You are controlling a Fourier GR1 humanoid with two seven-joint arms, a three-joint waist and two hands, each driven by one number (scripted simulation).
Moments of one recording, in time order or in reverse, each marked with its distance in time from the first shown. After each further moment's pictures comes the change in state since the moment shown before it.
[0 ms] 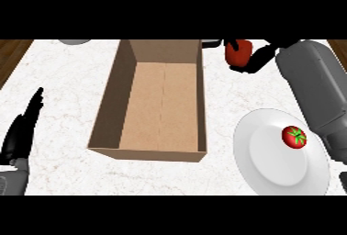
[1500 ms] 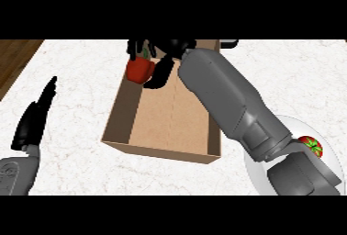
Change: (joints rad) left arm -0.094 -0.023 -0.025 0.031 -0.033 -0.039 0.006; right arm -0.274 0.351 0.273 0.257 -0.378 -0.077 0.595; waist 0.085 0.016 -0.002
